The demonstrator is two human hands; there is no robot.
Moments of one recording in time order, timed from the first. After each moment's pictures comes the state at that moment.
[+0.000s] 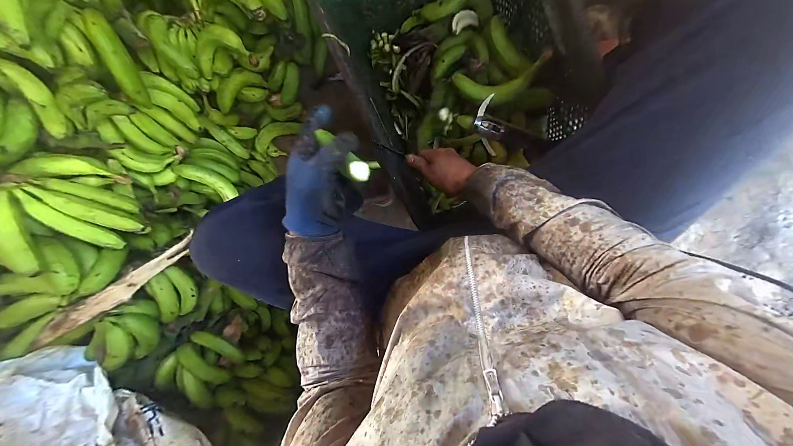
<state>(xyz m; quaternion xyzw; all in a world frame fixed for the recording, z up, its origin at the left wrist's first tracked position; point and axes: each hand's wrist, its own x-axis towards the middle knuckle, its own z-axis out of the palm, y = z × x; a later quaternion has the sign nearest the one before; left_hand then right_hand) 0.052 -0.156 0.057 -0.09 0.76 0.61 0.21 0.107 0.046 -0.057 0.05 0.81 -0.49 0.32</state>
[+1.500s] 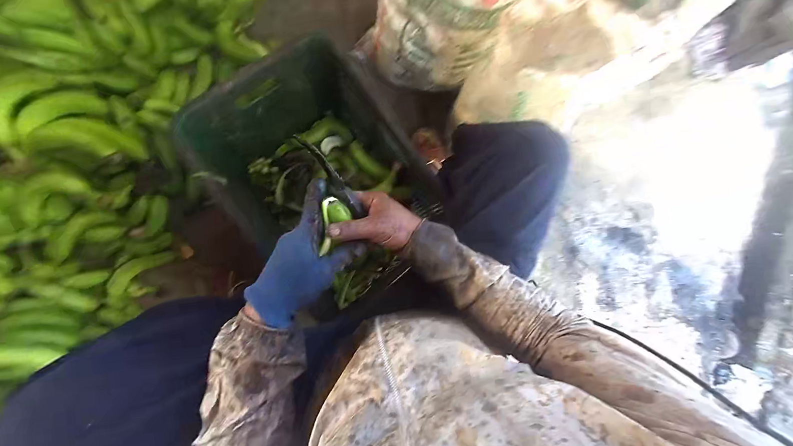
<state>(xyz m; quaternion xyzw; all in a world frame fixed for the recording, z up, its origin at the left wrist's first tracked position) 0.051 -0.048 0.075 0.31 0.82 0.36 0.32 0.119 0.126 0.052 0.13 0.62 -0.77 0.11</state>
